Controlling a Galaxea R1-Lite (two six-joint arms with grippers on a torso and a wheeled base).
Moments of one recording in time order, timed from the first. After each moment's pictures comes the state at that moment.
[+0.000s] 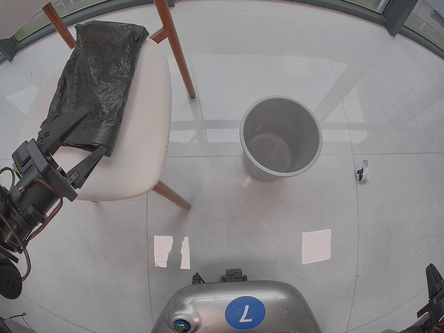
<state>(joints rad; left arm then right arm) -0.20 1.38 -0.34 -1.36 -0.41 -1.11 0.00 0.06 -0.02 0.00 -0.01 0.02</state>
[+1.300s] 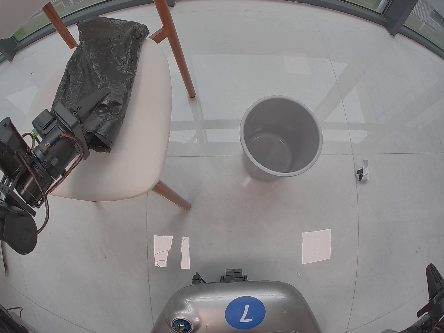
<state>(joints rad) -0.13 1.60 -0.61 -1.36 -0.40 -1.10 -0.01 0.06 -0.02 0.00 -0.01 0.02</state>
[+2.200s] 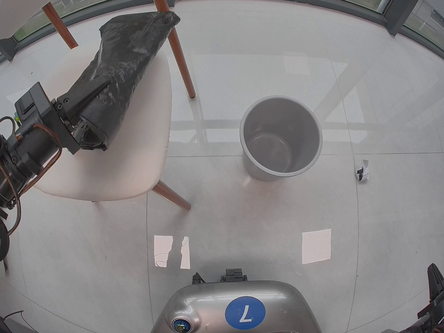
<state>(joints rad) -0.27 1.35 -0.68 -1.10 -0.49 -1.10 0.00 0.02 -0.02 0.00 -0.01 0.00</state>
